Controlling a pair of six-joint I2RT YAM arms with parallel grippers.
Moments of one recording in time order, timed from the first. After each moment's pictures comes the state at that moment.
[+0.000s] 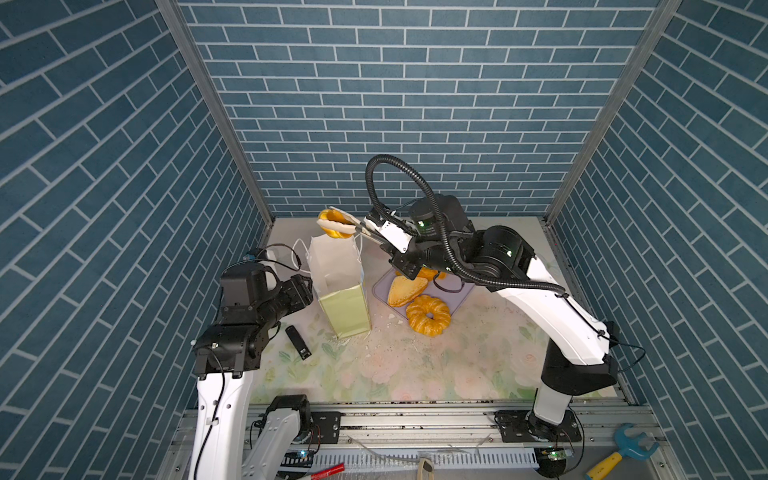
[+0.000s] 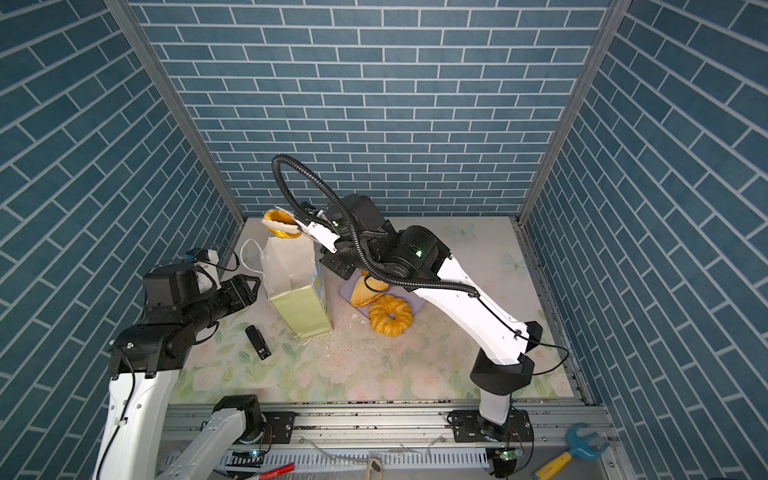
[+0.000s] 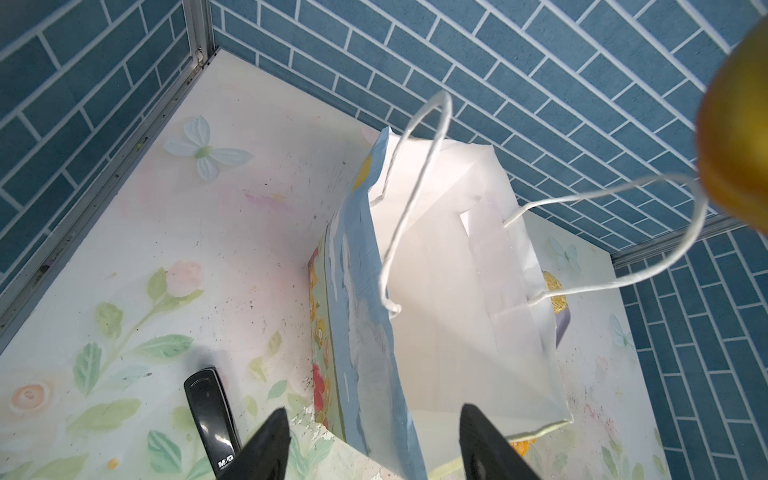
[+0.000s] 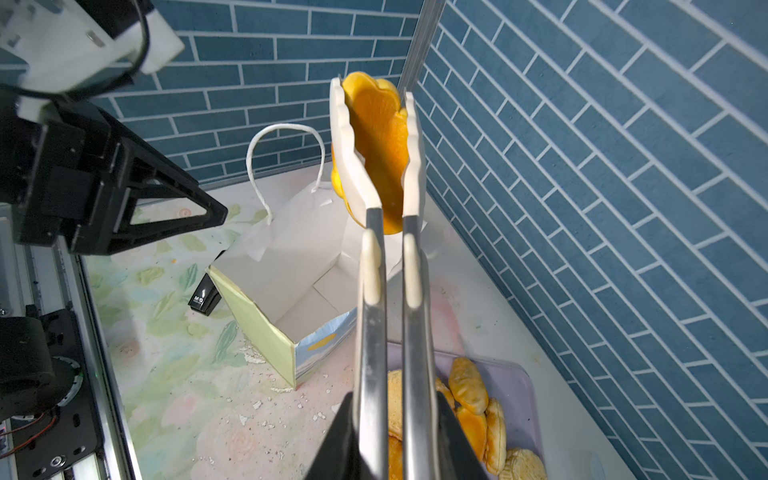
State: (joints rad) left arm 0.03 0.79 1.16 -0.98 0.17 -0.43; right arm 1.15 1.80 2.41 -1.12 0.24 -0.25
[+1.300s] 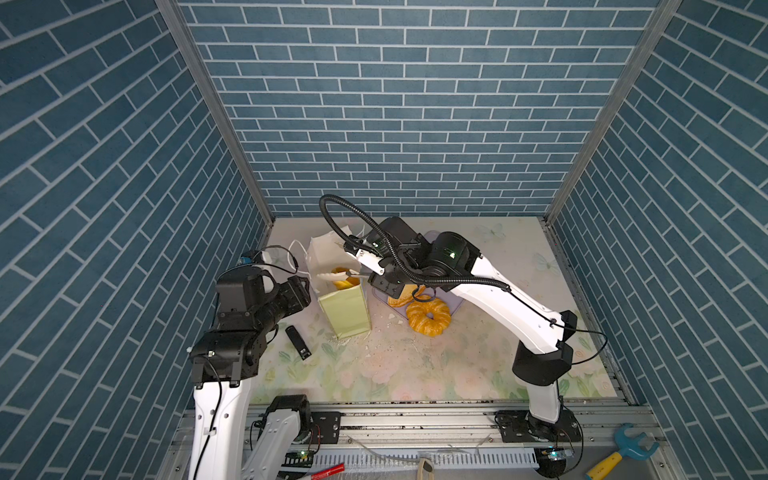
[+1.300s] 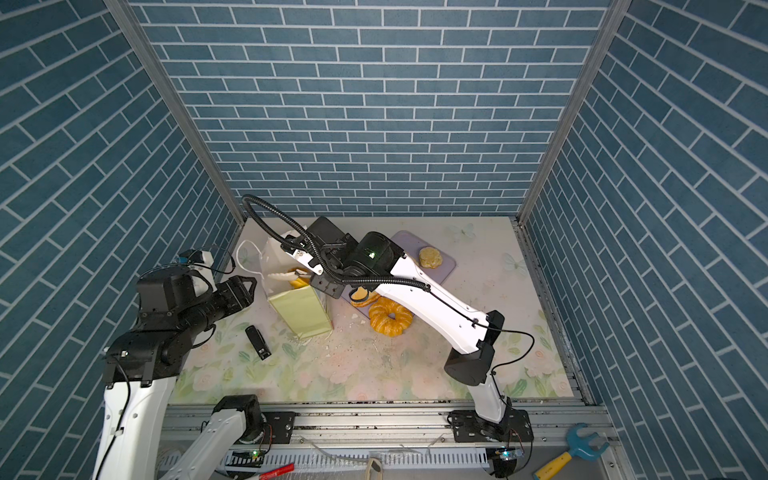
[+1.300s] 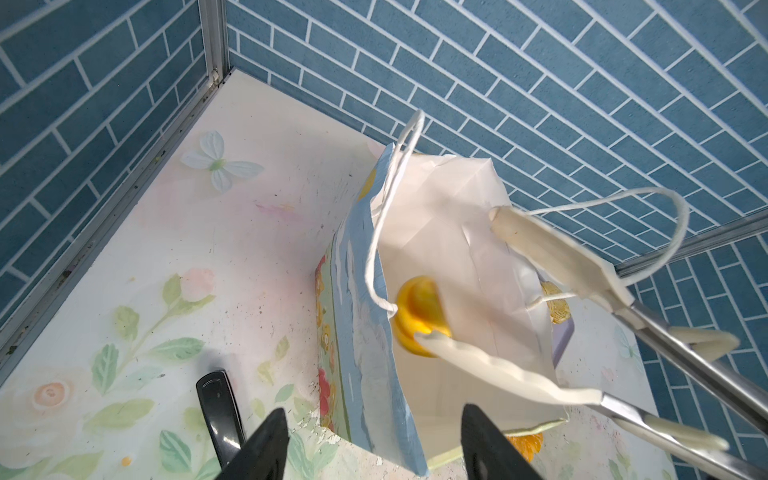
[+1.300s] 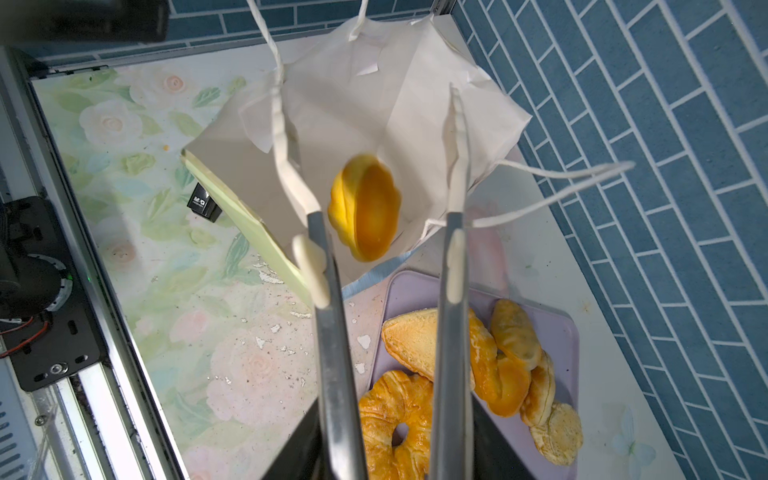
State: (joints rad) left arm 0.03 0.77 1.17 -0.99 0.15 -0.43; right arm 1.17 1.98 2.45 -1.30 0.22 -0.21
